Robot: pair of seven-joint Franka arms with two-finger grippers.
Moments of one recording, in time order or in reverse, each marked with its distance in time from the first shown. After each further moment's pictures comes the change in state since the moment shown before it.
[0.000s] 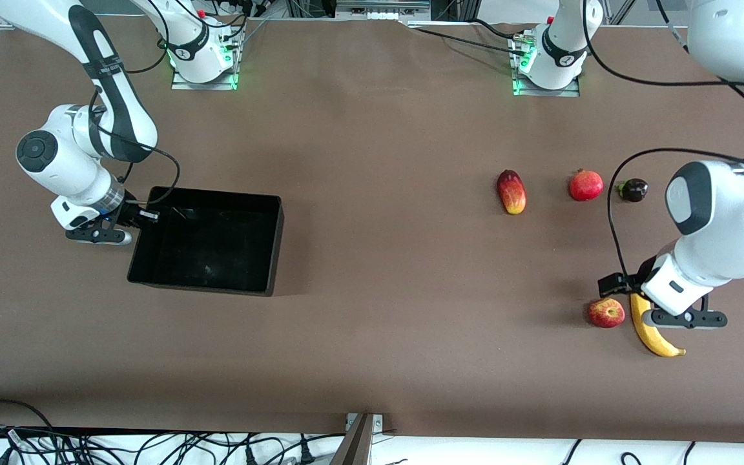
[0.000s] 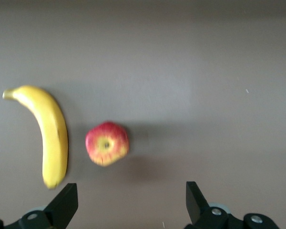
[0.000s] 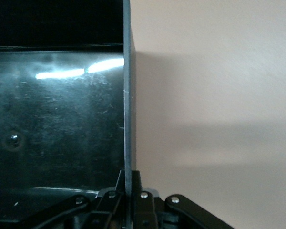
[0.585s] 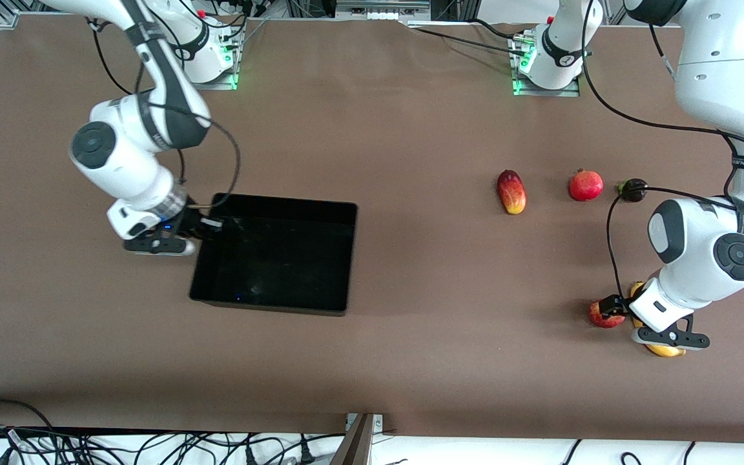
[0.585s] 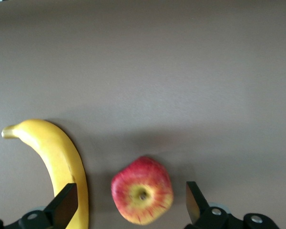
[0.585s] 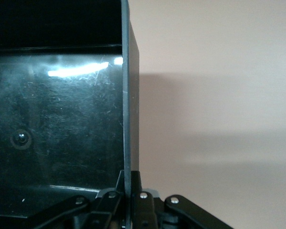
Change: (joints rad) left arm 0.054 0.155 0.001 0.014 0.061 0.202 0.120; right arm 0.174 0.027 0.156 0.287 0.003 -0.194 0.330
